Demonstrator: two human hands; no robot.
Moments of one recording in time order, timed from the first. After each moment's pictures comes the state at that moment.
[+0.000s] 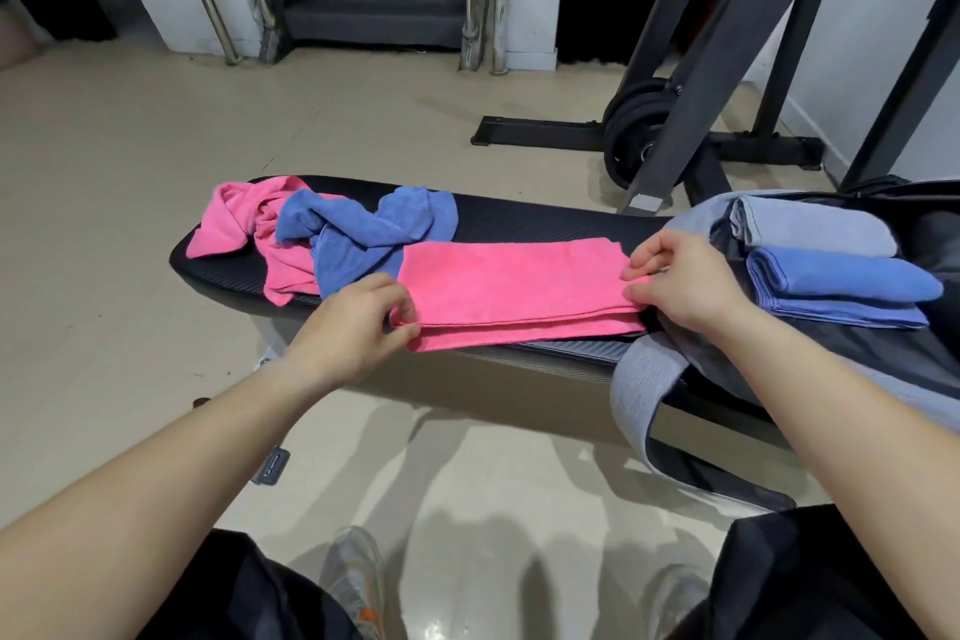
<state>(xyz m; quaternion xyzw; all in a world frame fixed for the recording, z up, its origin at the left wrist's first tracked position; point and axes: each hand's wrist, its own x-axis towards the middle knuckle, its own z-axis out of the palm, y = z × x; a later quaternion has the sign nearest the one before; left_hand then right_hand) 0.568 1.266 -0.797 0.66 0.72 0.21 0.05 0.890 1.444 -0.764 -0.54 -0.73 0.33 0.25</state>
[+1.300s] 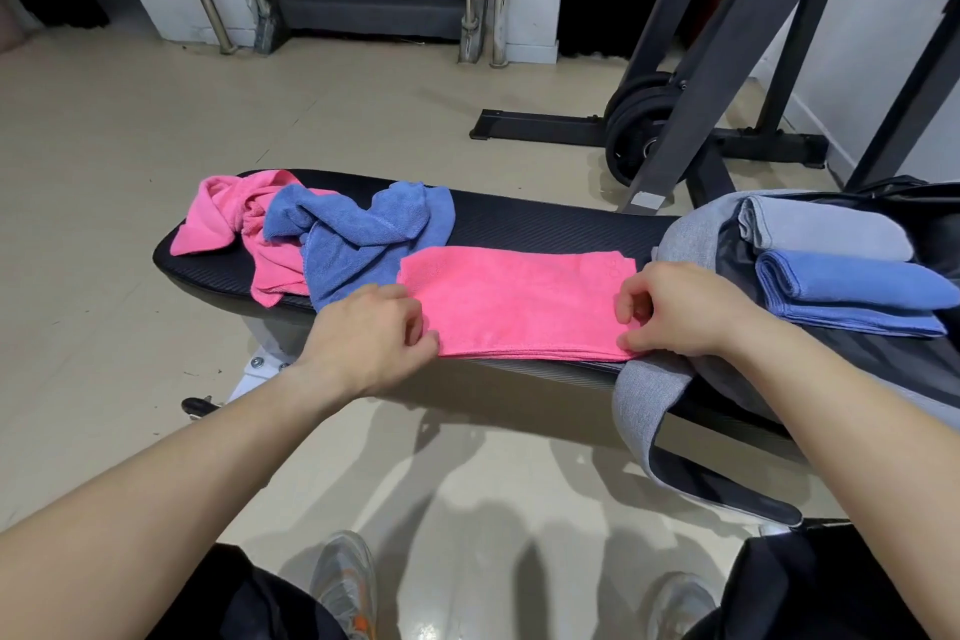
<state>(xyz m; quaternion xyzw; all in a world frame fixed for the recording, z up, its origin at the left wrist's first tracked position) 0.594 1.279 -0.801 0.65 0.76 0.08 -0.04 0.890 1.435 -0.751 -0.46 -0.87 0.14 -0.04</state>
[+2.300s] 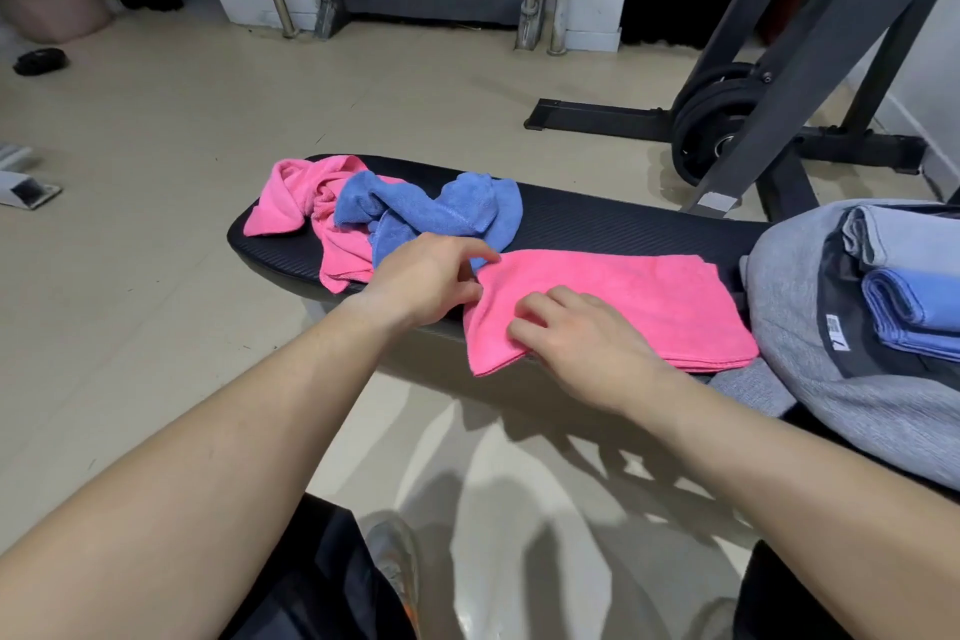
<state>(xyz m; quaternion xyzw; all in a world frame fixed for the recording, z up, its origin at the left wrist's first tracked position) 0.549 1.318 -0.779 0.62 0.76 0.15 0.12 0.764 1.384 -0.828 -0.14 -0.98 -0.07 0.12</state>
